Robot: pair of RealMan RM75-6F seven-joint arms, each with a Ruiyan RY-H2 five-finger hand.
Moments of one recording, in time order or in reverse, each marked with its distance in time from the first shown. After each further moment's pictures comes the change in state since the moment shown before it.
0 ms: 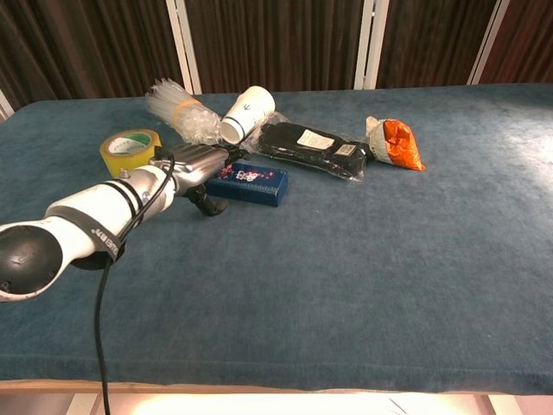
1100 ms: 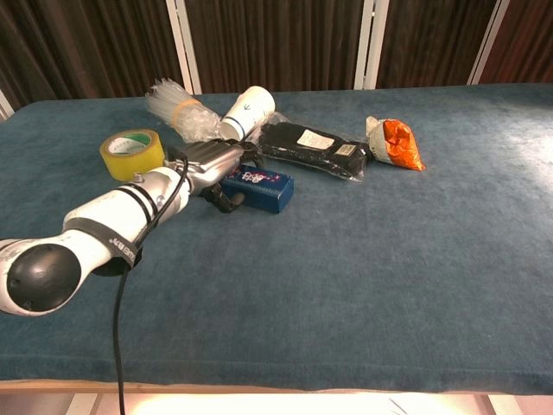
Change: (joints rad) left arm -0.005 -0.061 -0.003 0.077 0.109 0.039 -0.091; right arm 0.003 0.001 0.001 -0.003 0.001 -0.001 0.000
